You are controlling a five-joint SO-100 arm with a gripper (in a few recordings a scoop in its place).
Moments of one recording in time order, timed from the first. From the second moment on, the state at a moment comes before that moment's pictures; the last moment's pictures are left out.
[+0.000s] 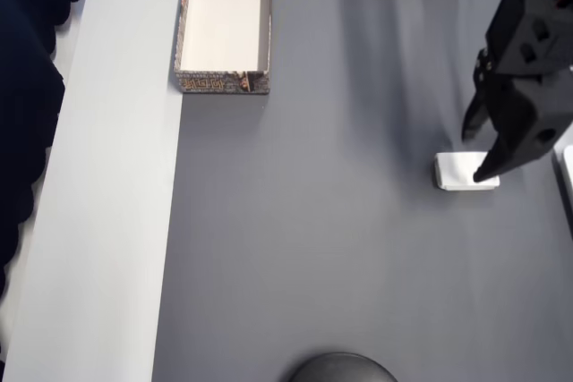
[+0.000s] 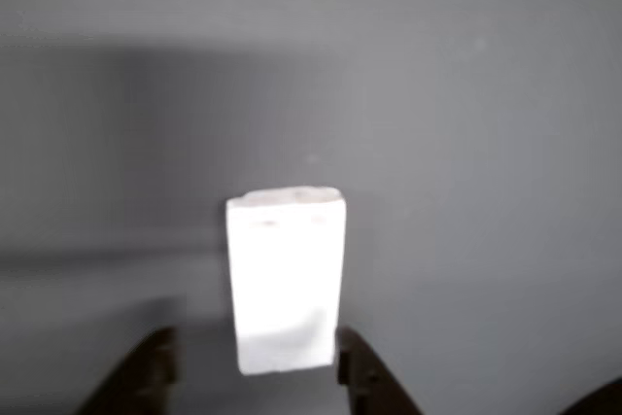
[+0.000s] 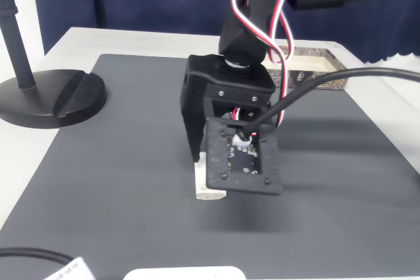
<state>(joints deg) 8.8 61.5 67.9 78.8 98.4</state>
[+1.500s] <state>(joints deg) 8.8 56.6 65.7 74.9 101.1</state>
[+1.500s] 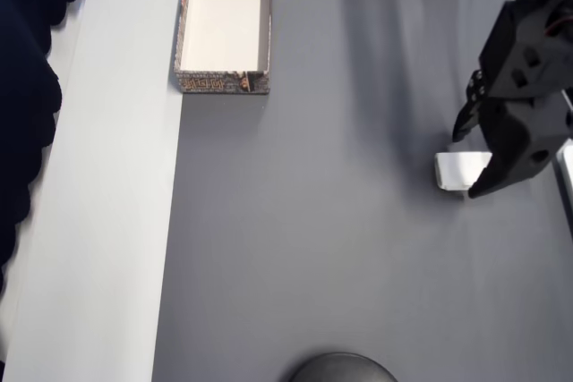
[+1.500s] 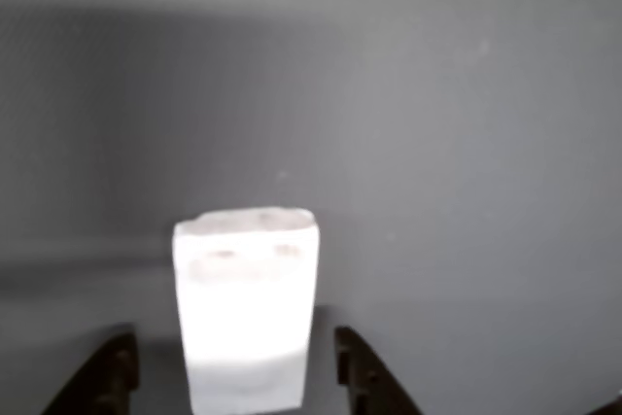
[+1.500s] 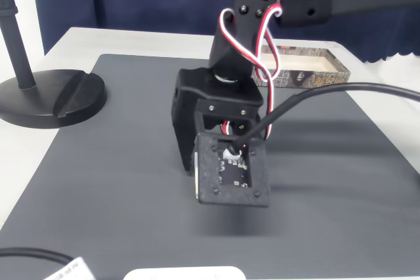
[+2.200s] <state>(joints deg) 8.7 55.5 65.7 74.8 101.1</state>
